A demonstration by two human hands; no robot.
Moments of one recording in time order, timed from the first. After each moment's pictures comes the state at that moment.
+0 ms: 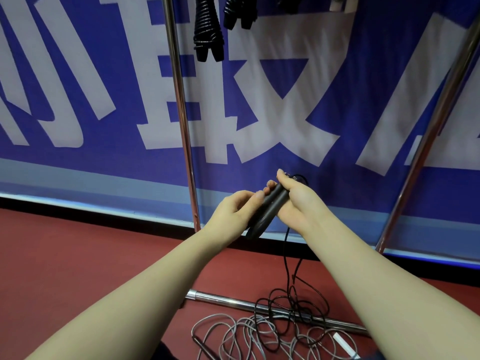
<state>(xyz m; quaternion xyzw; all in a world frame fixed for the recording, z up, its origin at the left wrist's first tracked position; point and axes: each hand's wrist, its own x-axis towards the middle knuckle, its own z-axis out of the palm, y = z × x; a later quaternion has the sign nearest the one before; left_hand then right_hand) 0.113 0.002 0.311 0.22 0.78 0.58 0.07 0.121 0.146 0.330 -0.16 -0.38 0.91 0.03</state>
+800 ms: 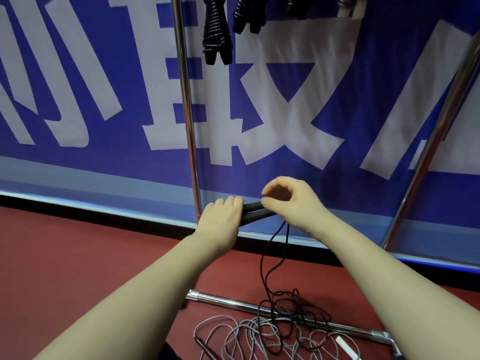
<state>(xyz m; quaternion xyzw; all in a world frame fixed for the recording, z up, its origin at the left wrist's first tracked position) 0.085 -0.017 0.291 0.28 0.95 -0.02 -0.16 0.142 0.146 0.334 0.02 -0.87 0.47 0.16</state>
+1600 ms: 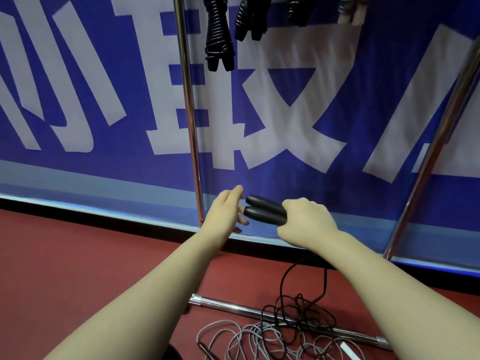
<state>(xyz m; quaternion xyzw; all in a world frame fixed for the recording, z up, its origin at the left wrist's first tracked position) 0.095 -0.010 0.318 0.08 0.76 0.64 0.08 0.148 0.150 0.327 -0.04 -0.99 0.07 0.09</state>
